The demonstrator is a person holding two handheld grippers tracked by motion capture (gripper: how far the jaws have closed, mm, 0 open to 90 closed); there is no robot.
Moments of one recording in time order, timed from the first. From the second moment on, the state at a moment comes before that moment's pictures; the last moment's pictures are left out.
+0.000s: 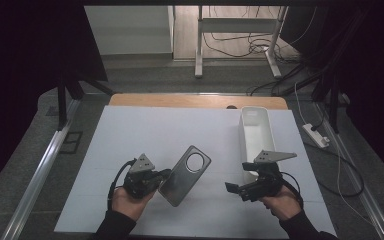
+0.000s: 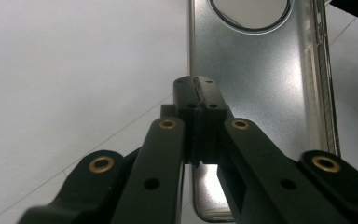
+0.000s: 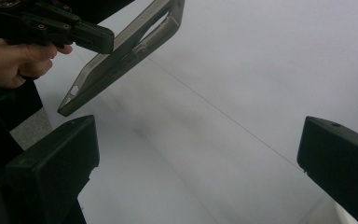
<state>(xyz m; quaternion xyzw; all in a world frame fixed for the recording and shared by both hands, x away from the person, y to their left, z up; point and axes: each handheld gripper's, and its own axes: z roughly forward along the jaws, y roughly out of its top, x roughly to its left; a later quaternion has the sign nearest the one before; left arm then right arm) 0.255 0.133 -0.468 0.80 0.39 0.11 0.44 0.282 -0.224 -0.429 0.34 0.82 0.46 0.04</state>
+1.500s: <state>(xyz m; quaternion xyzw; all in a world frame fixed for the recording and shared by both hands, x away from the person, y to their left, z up) 0.249 0.111 -0.465 0.81 0.37 0.12 0.45 0.301 -0.139 -0.453 0.36 0.82 0.44 -0.07</state>
